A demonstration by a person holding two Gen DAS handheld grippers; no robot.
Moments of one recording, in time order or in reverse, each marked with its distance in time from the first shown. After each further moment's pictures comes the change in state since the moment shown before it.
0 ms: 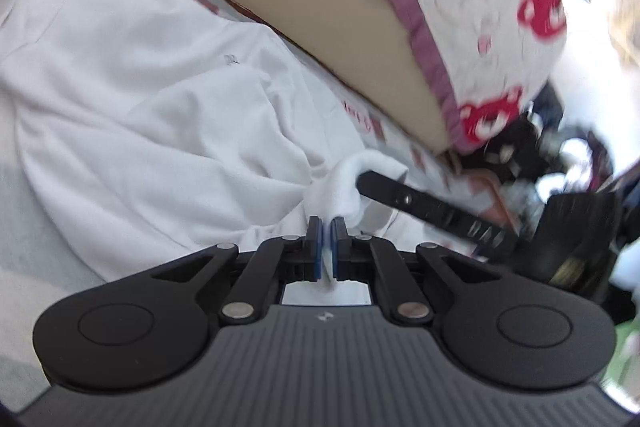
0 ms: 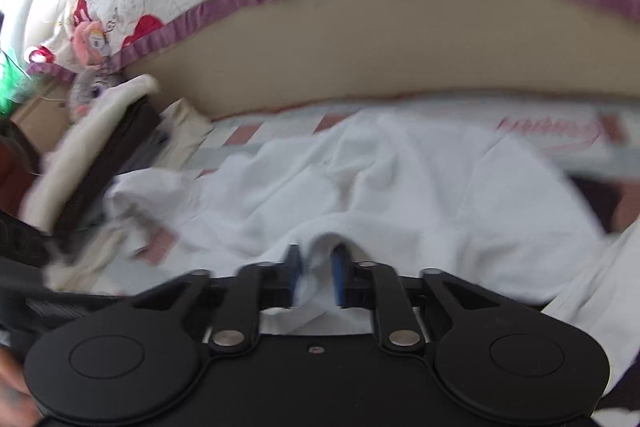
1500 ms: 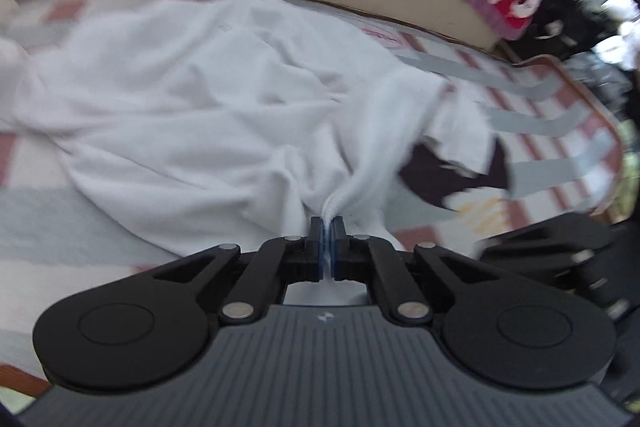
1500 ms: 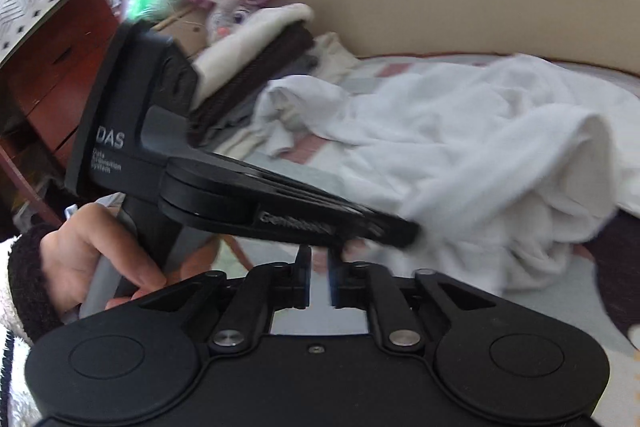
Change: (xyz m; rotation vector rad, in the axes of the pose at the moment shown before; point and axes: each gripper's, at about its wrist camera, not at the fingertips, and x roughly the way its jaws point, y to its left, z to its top) left arm 0.008 -0.053 -0.046 0.397 0.126 0.310; right arm -0.048 0.054 -0.071 -0.105 0.121 0.400
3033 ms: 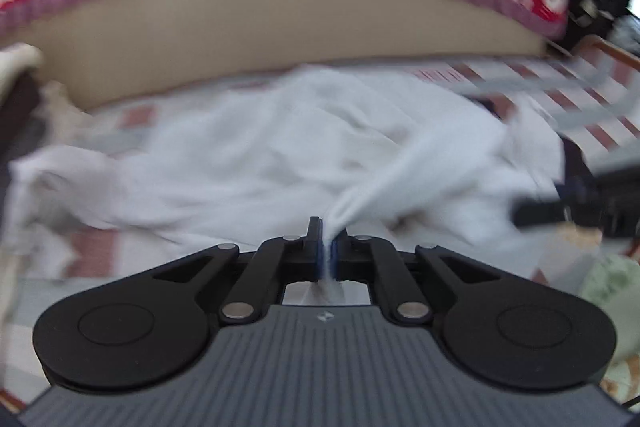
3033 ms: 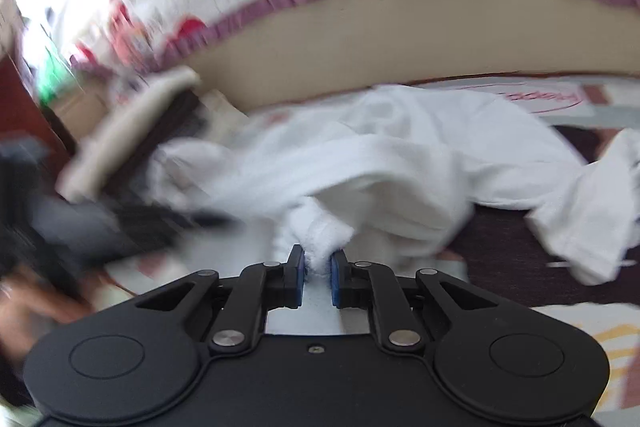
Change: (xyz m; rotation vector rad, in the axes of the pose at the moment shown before) left arm -0.049 -0.008 0.012 0.205 -0.218 0.338; right arm -0.033 -0.048 -0.005 0.122 -0.122 -0.305
